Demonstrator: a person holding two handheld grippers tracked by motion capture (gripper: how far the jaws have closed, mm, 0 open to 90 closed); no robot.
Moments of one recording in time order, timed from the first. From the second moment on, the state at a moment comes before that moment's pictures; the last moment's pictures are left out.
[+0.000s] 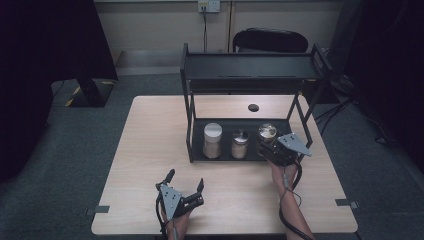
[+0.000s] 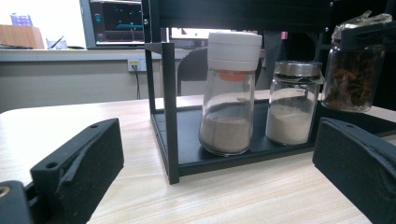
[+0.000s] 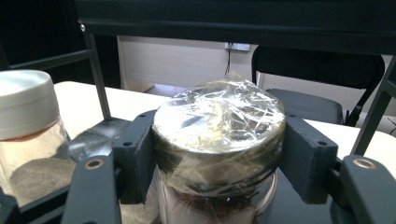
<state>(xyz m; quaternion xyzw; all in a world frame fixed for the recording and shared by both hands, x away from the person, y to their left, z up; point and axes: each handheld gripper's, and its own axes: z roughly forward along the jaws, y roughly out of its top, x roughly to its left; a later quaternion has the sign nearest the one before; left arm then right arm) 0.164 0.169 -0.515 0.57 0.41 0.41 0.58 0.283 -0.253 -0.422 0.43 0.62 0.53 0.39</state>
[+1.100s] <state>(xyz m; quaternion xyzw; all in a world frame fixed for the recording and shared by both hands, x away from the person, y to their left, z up) 0.164 0.169 -0.515 0.57 0.41 0.41 0.58 0.295 -0.255 -0.441 0.45 0.62 0.51 0.38</state>
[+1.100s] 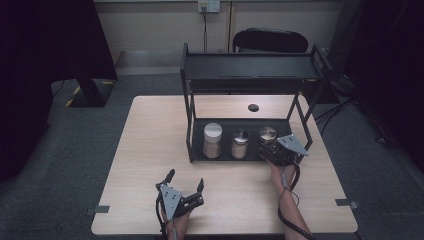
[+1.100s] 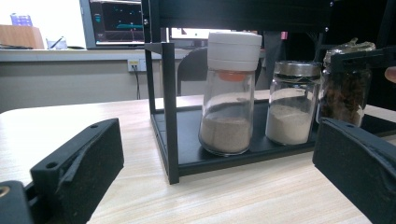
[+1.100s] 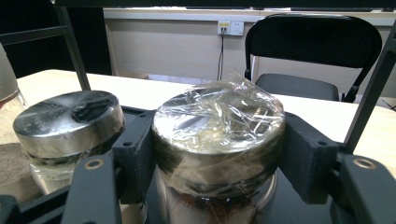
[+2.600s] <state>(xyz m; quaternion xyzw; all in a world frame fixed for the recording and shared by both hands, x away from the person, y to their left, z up) 0.164 0.170 -0.515 0.57 0.41 0.41 0.58 0.299 -0.258 -0.445 0.46 0.63 0.51 0.37</state>
